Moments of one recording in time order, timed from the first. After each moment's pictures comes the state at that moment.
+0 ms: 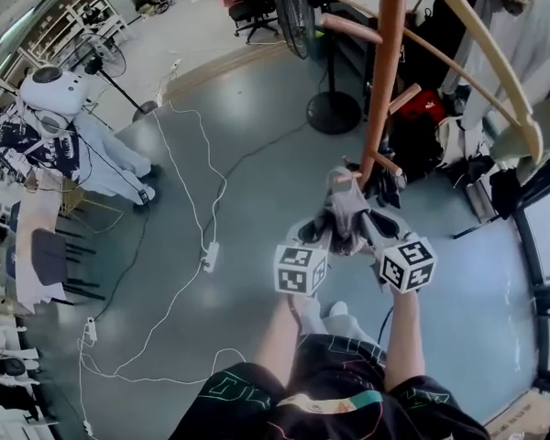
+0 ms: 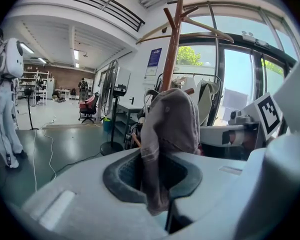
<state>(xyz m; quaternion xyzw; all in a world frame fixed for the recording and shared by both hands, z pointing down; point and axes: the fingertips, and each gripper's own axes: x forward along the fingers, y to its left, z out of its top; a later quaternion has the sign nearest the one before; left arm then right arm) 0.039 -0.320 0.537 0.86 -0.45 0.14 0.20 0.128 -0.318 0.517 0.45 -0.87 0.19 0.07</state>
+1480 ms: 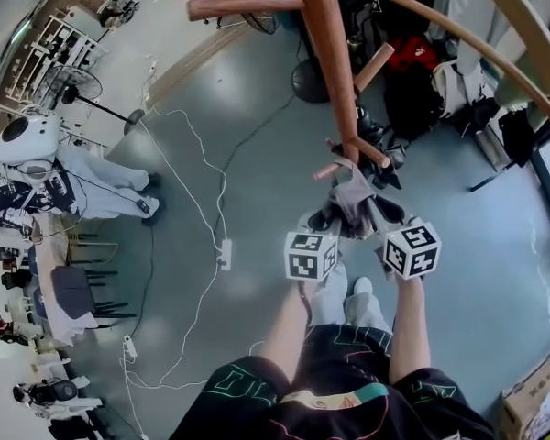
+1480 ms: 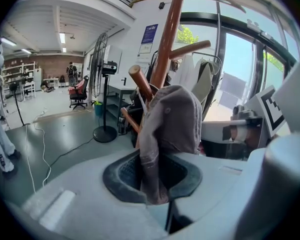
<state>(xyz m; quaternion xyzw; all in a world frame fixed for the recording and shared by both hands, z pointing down) 0.078 -0.346 0.619 0.86 -0.39 0.23 0.24 0.162 -0.341 0.598 0.52 -0.81 0.28 0.06</state>
